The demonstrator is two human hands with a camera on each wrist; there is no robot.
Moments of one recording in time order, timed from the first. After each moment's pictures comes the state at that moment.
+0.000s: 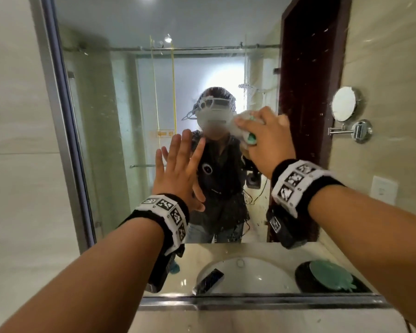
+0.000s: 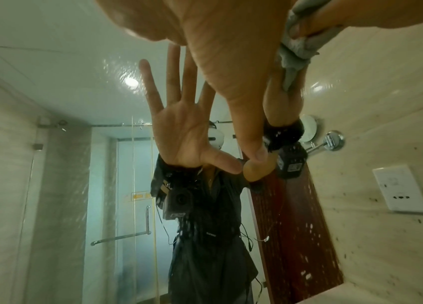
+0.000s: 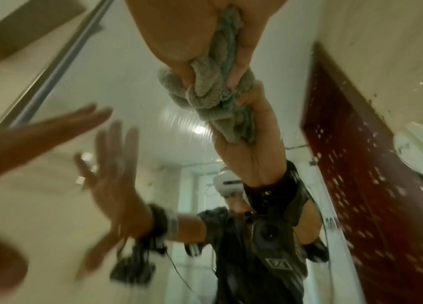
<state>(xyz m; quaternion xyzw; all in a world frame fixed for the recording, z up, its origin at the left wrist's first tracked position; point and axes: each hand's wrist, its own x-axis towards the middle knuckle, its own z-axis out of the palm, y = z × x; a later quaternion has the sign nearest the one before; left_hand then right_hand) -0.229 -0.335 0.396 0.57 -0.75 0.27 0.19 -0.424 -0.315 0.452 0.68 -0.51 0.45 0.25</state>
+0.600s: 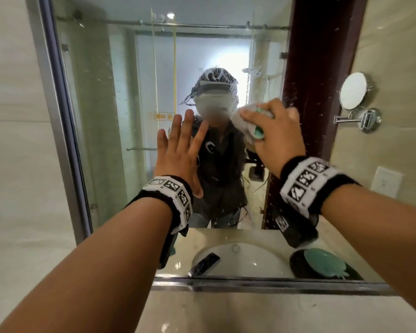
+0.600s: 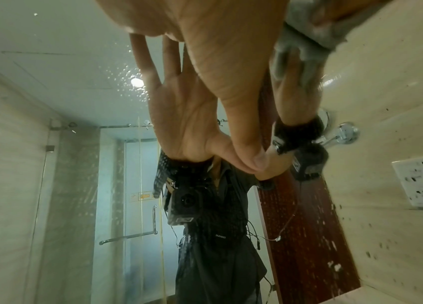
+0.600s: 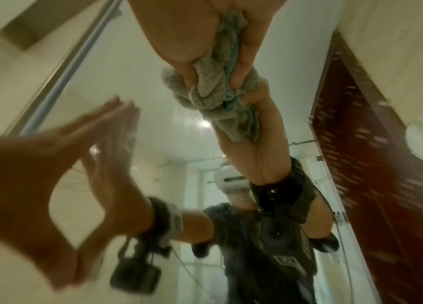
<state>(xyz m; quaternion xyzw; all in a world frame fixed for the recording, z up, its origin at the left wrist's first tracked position) -0.230 -0.351 0.381 0.57 -0.75 0.27 0.19 -0.426 -0.320 0.421 0.69 -0.51 0.44 0.25</state>
